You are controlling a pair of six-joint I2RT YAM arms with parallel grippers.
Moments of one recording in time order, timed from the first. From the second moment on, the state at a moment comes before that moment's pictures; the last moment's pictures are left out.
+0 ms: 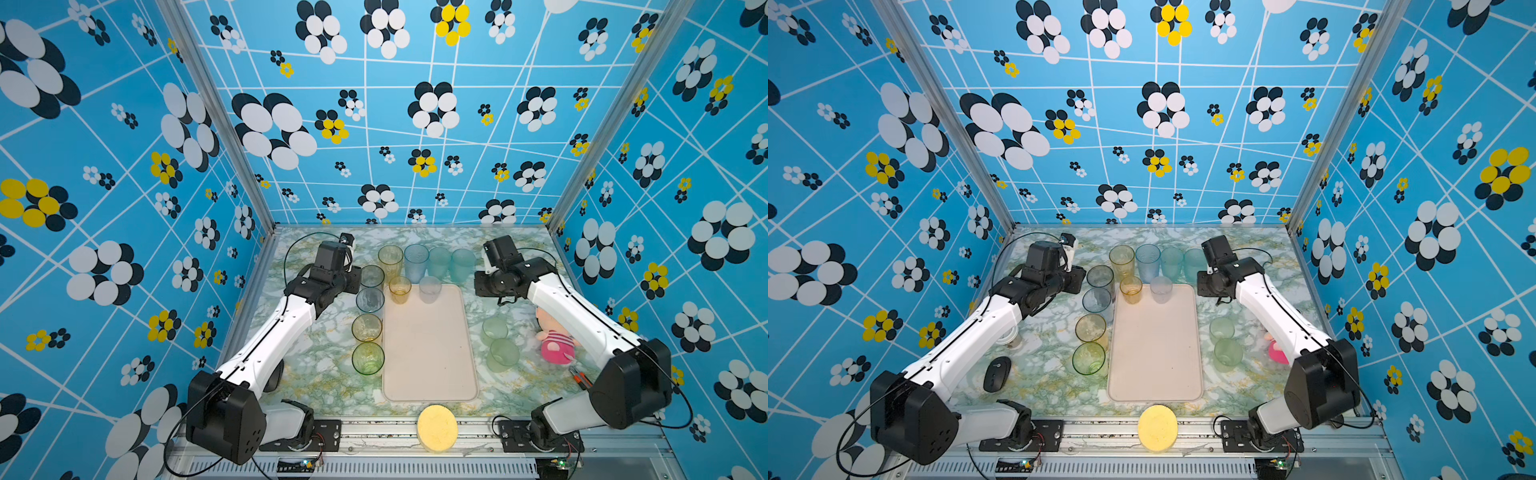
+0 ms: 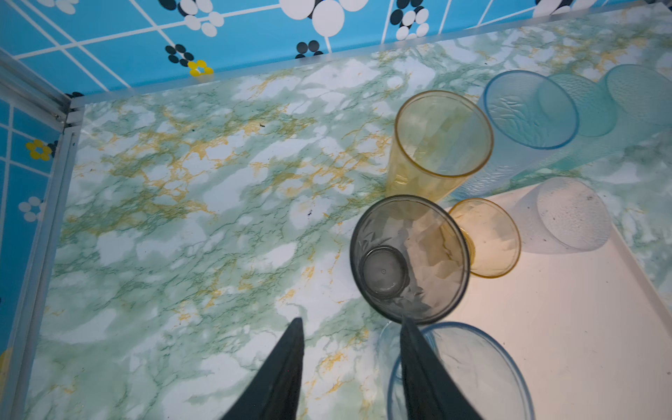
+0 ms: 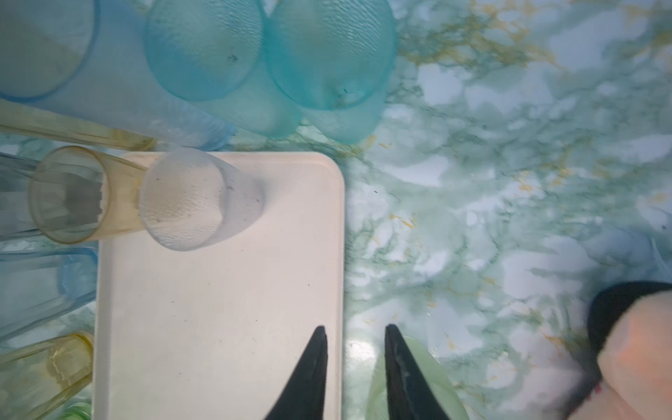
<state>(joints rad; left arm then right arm) -0.36 1.31 1.12 -0.50 -0.04 -0.07 0.33 1.43 1.22 -0.86 0.12 0.31</state>
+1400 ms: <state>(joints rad) -0.77 1.63 1.41 -0.62 0.06 -0.05 0.19 1.33 0.94 -0.89 0.06 0.33</state>
